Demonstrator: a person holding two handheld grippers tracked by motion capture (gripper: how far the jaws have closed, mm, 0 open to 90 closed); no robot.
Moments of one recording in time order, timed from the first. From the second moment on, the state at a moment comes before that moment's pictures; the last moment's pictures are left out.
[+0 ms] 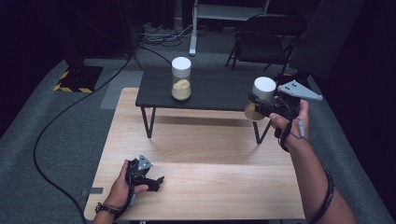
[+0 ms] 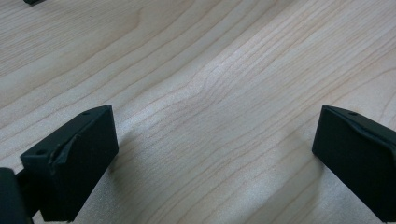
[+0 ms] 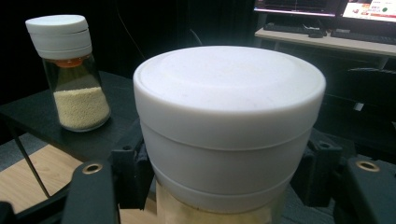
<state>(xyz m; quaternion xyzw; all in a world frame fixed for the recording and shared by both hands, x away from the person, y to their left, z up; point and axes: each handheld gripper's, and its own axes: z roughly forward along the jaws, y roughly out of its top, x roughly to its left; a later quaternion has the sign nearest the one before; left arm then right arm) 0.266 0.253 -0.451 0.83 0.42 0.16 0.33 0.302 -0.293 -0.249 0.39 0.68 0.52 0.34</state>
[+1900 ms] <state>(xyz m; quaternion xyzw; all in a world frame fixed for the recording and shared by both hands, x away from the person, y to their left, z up) 0.266 0.254 -0.450 0.83 0.42 0.16 0.33 0.385 -0.254 -0.264 0.42 0.67 0.52 0.33</state>
